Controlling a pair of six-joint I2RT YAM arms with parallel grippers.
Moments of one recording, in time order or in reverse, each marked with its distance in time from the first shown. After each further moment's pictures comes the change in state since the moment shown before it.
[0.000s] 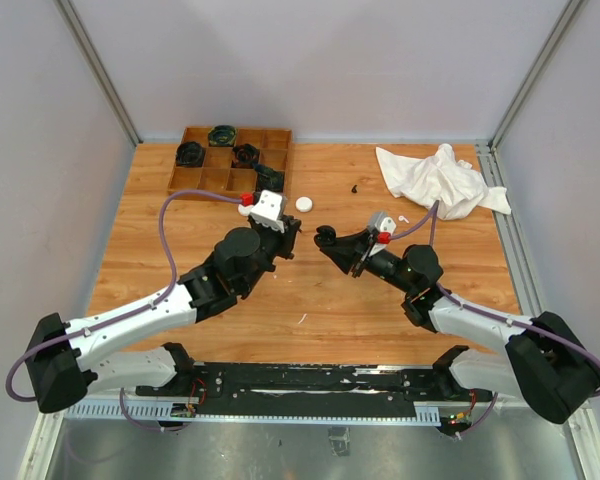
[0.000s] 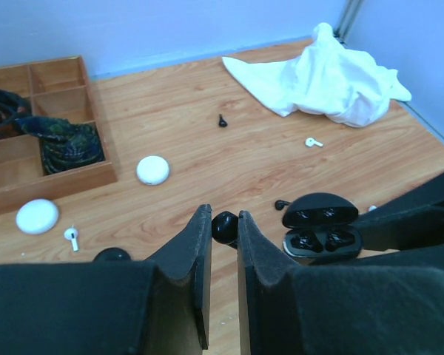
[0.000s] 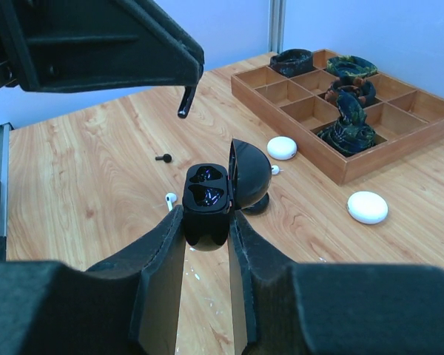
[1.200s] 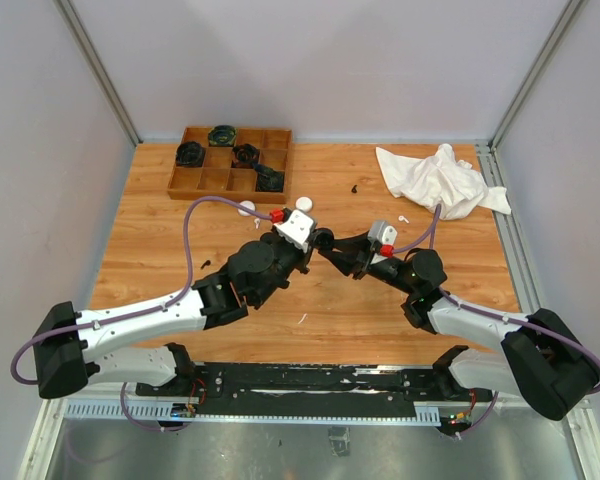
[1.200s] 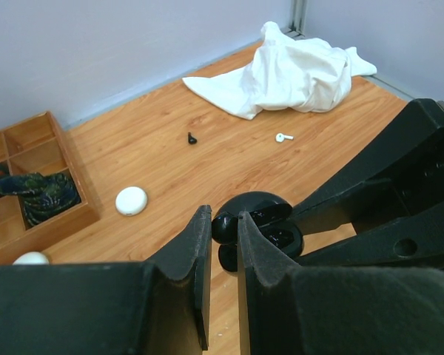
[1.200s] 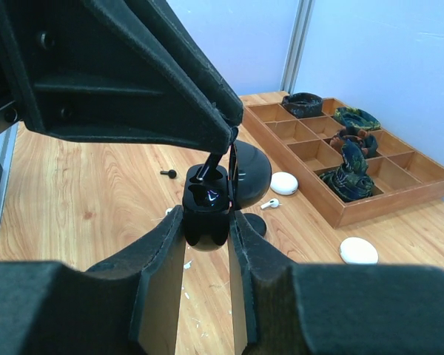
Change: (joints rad) left arm -0.144 0.054 0.009 0.103 0.008 0.195; right arm 0.000 0.023 -0.024 0.157 -0.101 -0.079
